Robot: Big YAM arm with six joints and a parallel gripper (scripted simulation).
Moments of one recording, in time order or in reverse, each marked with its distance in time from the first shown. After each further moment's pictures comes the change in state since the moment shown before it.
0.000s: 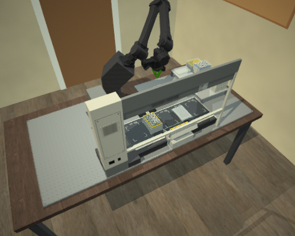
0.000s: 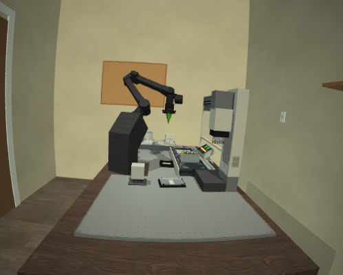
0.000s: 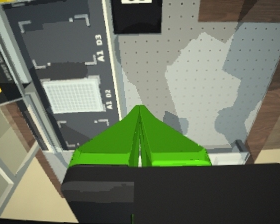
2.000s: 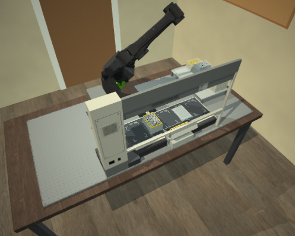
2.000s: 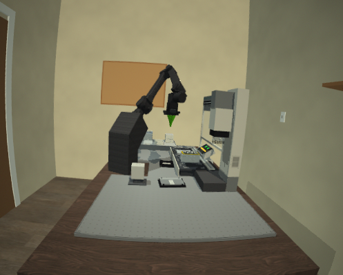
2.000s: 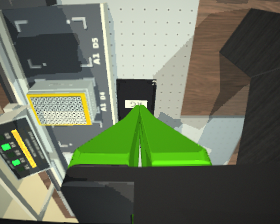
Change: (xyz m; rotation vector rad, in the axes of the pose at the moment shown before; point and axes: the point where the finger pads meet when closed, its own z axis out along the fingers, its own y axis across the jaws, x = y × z) arm -0.258 0.008 -0.001 0.009 0.000 -0.051
